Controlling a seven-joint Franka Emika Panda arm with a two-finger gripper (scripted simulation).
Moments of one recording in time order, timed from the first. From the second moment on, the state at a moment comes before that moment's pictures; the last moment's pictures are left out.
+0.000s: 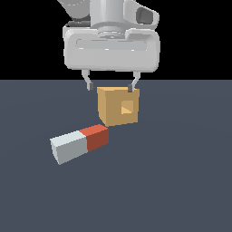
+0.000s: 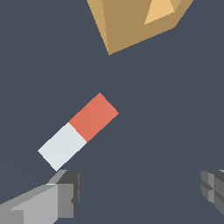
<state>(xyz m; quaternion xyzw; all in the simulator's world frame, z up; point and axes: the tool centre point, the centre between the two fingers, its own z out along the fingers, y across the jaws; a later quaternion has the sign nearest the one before) -0.012 -0.017 0.177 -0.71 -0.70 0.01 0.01</state>
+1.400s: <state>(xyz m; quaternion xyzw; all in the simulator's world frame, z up) -0.084 -0.043 0.117 -0.86 -0.50 0.01 0.01</state>
